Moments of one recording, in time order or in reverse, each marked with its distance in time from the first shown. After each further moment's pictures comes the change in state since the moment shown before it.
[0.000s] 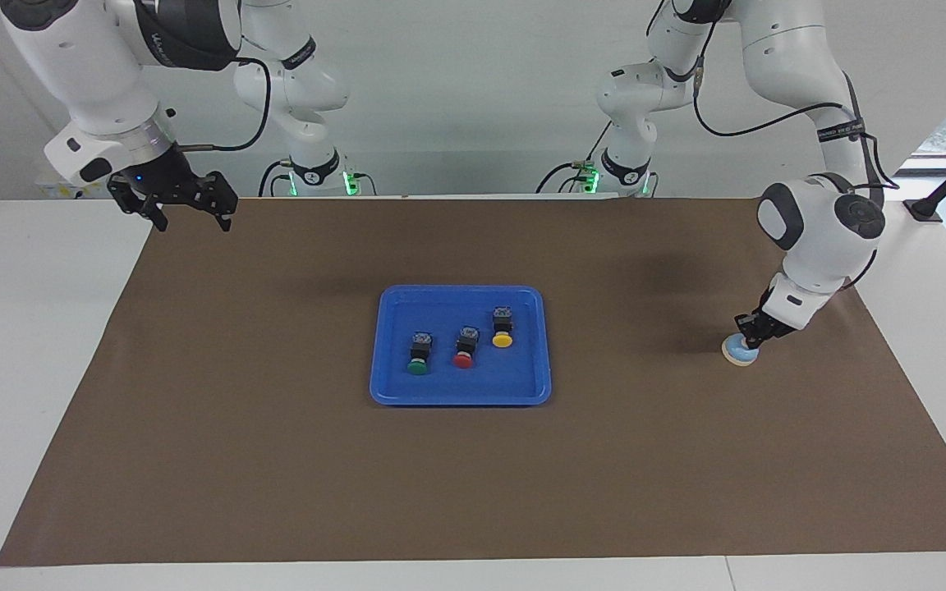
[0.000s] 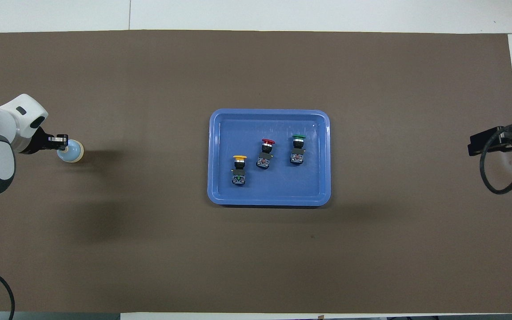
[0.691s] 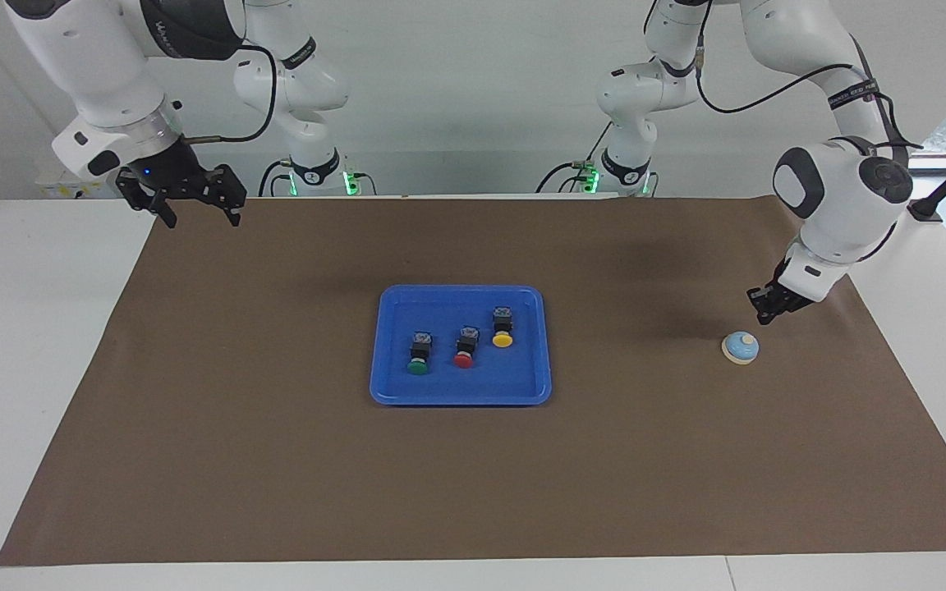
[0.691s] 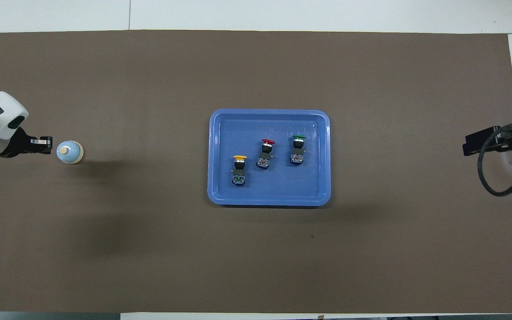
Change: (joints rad) left arm 0.000 -0.095 0.007 0.004 0.000 -0.115 0.000; right arm 0.006 -0.001 -0.001 0.005 0.026 -0.002 0.000
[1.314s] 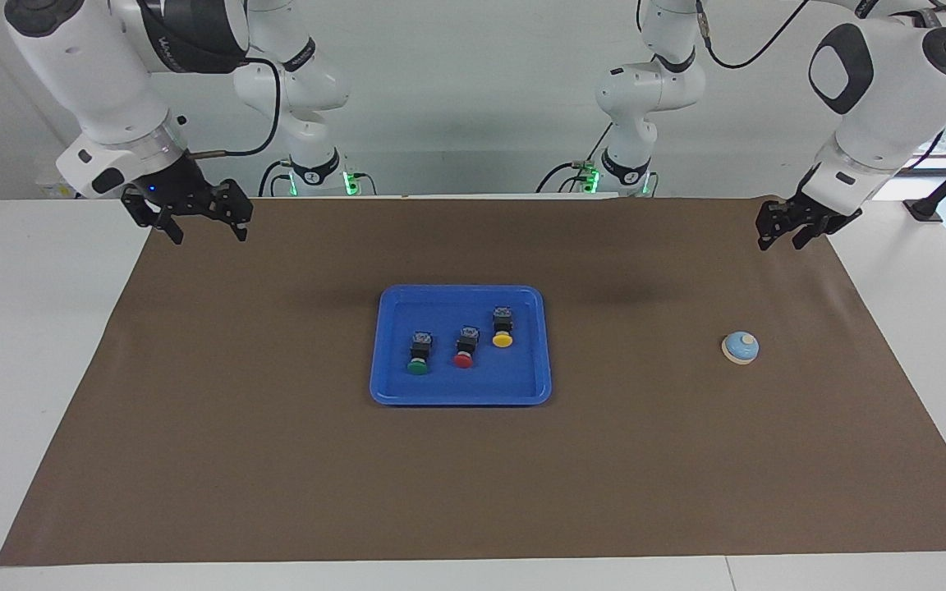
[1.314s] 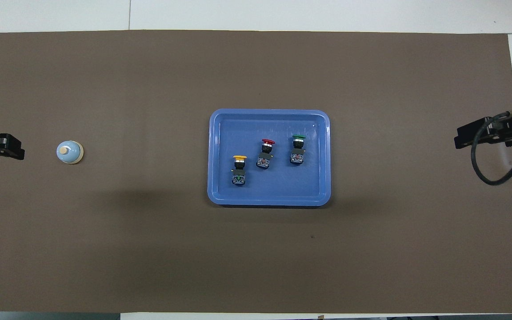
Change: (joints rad) left arm -0.047 -0.143 -0.003 0.245 0.000 -0.474 -0.001; right arm 0.026 0.040 -0.002 0.073 0.025 -0.059 0.001
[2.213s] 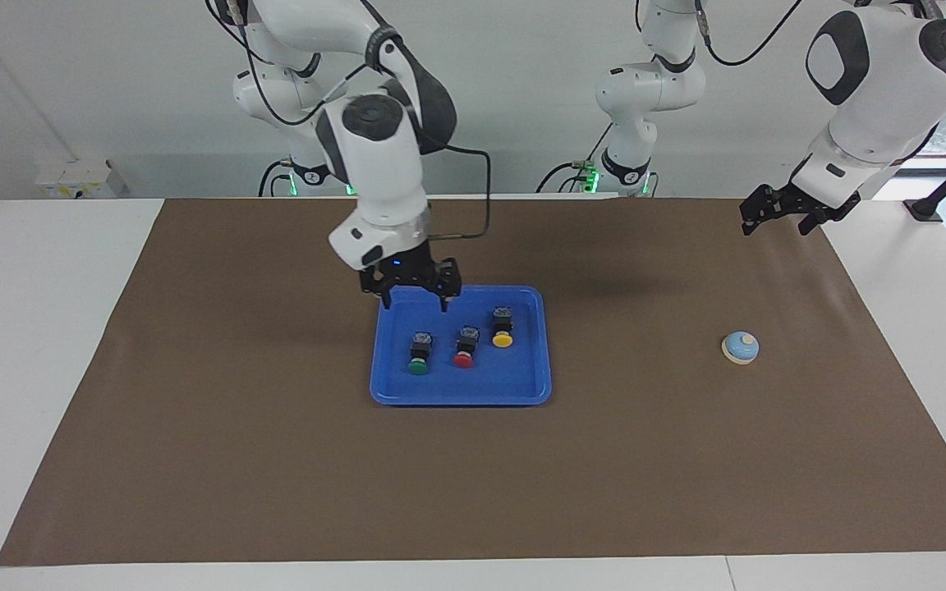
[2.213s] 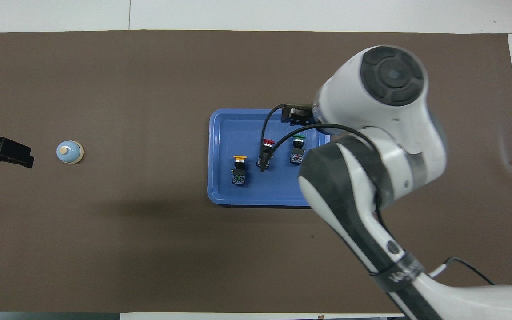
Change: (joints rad) left arm -0.032 -0.006 -0.017 0.087 0.000 -0.174 0.012; right arm 0.386 0.210 -0.001 -0.023 0.000 0.451 0.552
